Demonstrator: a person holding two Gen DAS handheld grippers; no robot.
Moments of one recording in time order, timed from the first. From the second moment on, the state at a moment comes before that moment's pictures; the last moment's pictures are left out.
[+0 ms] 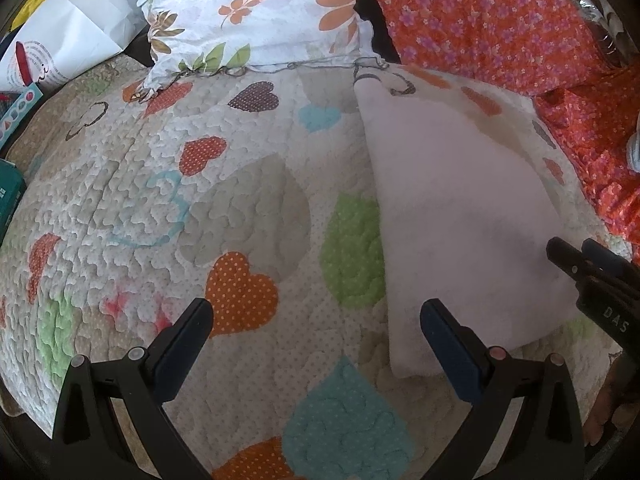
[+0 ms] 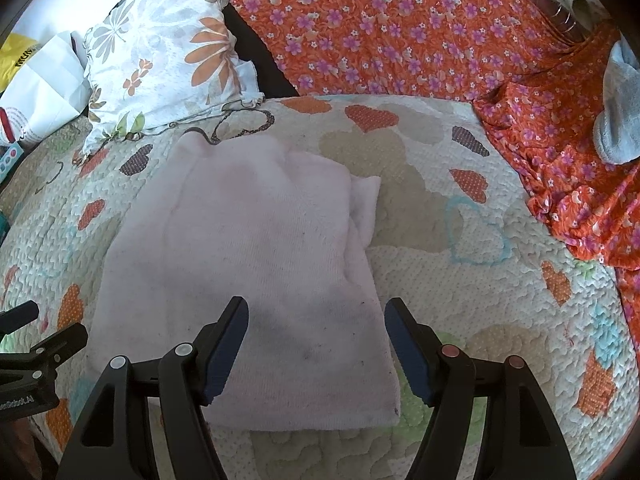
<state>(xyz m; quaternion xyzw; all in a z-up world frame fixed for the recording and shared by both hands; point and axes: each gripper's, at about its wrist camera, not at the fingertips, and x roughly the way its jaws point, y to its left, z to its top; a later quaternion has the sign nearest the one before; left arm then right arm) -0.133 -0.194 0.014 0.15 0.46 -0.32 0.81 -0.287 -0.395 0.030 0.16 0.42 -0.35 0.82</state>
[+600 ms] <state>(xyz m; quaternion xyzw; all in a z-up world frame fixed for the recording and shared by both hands) -0.127 -0.191 0.007 0.13 0.49 -0.31 0.80 -0.284 -0.387 0.032 0.15 0.42 -0.34 0.83</state>
